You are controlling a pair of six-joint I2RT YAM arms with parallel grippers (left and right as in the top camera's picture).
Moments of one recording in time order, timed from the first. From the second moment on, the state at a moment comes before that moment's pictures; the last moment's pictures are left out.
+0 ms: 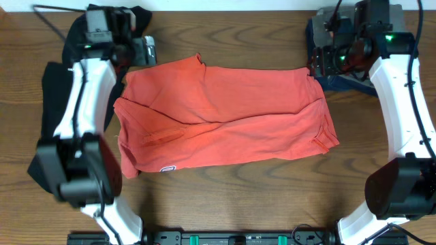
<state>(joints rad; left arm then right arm) 0.07 1.93 1.59 -0.60 0.16 -0.01 0.01 1.81 1.73 -1.04 -0.22 -0.08</state>
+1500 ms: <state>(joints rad) 0.01 2.22 1.59 -0.51 0.08 0.20 0.01 1.81 1.73 -1.05 -0.21 -0.08</state>
